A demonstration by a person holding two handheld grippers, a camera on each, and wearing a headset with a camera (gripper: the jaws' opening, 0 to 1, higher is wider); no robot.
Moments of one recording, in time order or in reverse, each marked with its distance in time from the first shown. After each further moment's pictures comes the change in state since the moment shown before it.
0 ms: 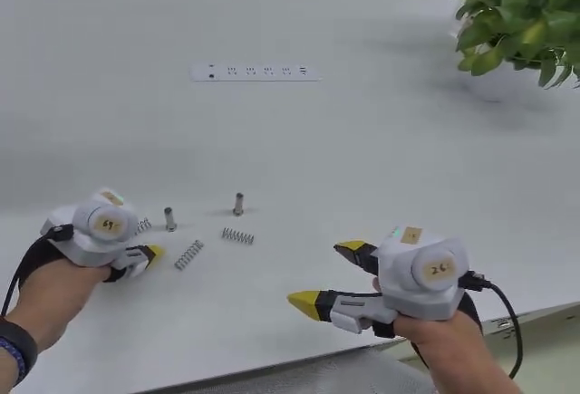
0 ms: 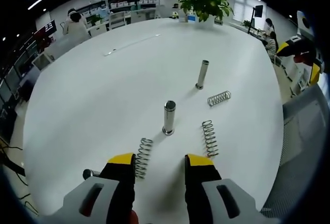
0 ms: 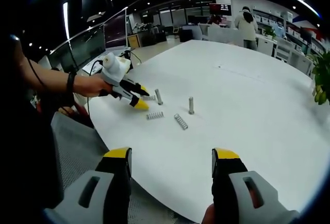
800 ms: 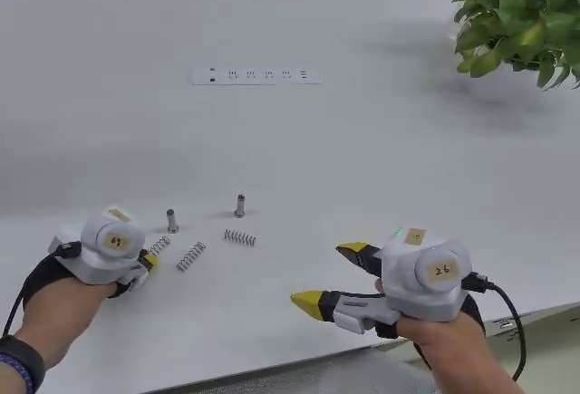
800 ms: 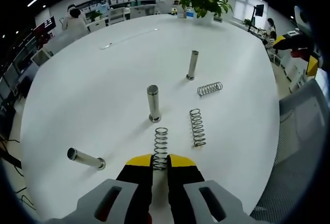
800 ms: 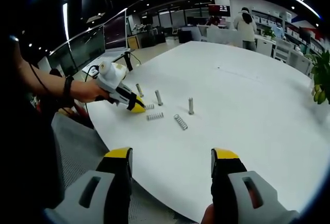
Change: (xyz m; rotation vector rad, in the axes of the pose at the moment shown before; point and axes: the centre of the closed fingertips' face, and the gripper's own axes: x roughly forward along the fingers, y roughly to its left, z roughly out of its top) left arm -0.005 -0.015 -0.017 -0.018 0.036 -0.010; right arm -0.002 0.001 0.000 0.003 -0.011 -0.003
